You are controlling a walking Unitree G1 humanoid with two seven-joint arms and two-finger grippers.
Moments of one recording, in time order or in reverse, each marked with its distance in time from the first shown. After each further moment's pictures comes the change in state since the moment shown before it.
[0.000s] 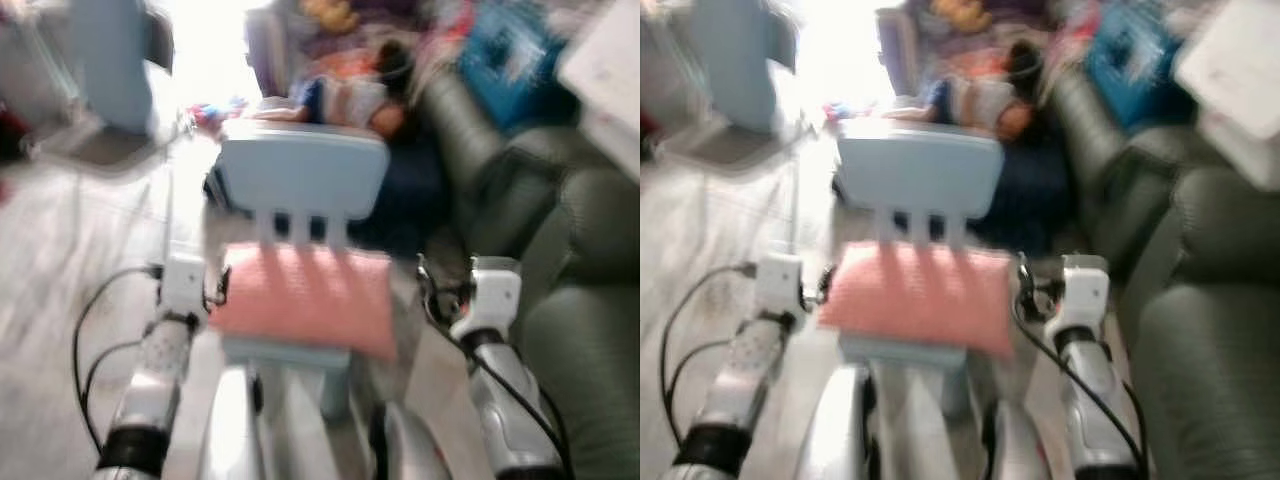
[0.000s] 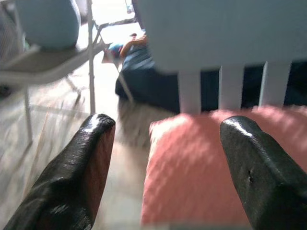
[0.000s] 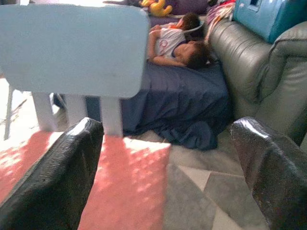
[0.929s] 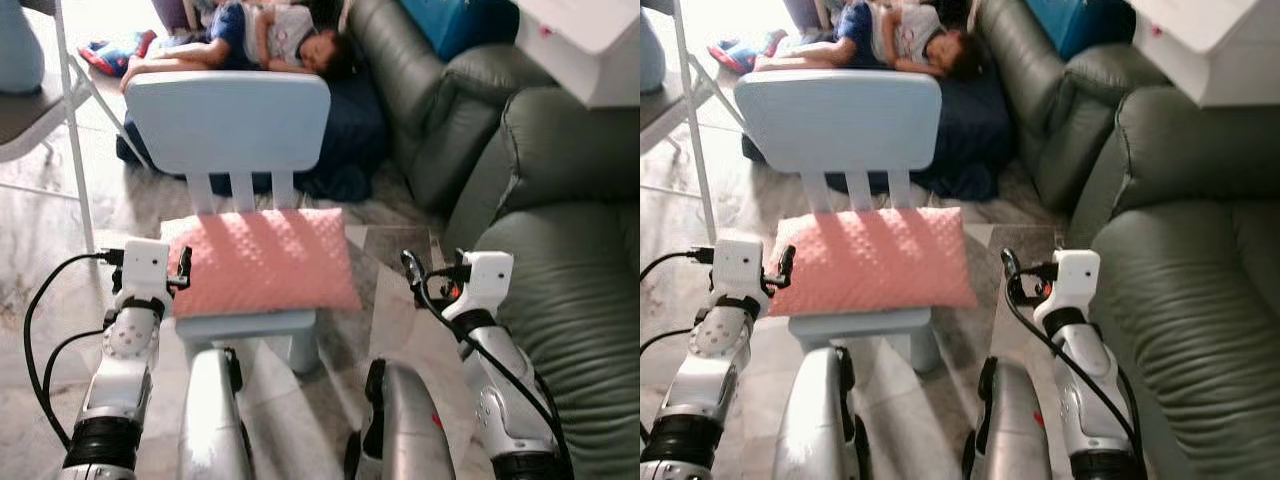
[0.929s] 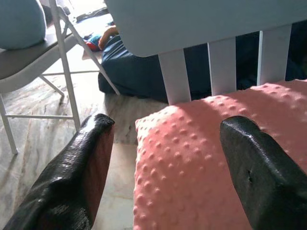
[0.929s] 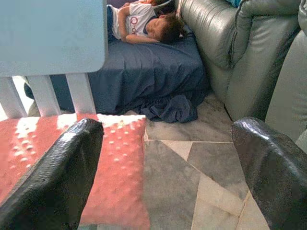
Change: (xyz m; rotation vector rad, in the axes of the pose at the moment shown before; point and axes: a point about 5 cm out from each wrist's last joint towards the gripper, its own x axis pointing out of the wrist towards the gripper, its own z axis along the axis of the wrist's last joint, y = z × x) left arm 0.000 0.037 0.020 0.070 -0.043 0.150; right arm 0.009 0.012 0.023 0.050 -0.043 0.105
